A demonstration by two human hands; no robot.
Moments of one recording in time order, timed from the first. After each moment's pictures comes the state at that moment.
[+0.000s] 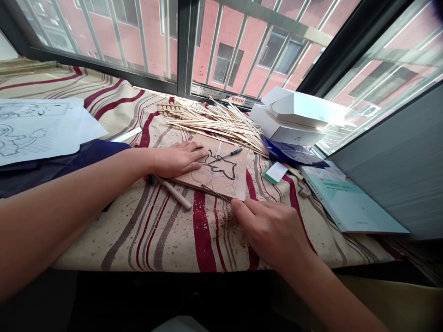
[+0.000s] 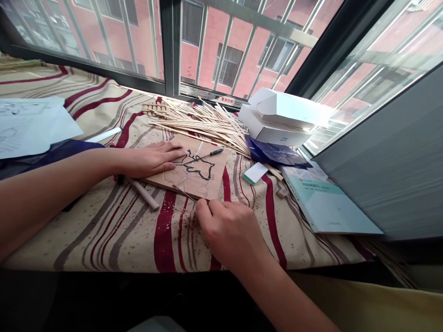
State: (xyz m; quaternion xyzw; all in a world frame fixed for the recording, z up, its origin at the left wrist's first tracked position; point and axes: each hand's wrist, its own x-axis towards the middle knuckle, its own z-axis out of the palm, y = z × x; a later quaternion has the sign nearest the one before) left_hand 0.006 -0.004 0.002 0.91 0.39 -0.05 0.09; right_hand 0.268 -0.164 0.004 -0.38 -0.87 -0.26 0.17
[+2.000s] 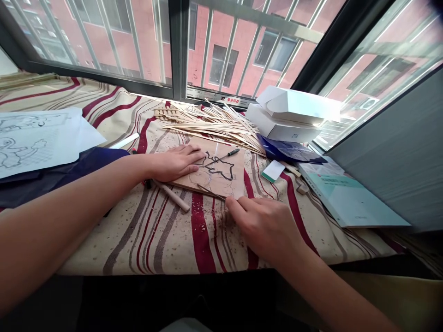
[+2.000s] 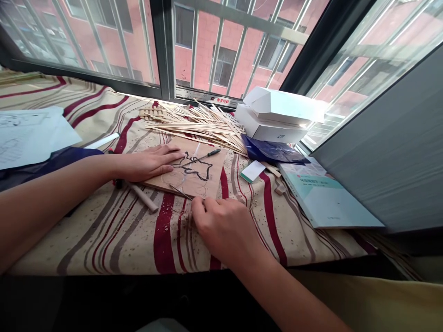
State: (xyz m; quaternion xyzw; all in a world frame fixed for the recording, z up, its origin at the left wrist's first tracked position) left_hand 0.006 -0.004 0.003 0.91 0.40 -0.06 0.10; right_hand 0.260 -0.162 0.004 -0.39 -0.87 -0.26 0.15
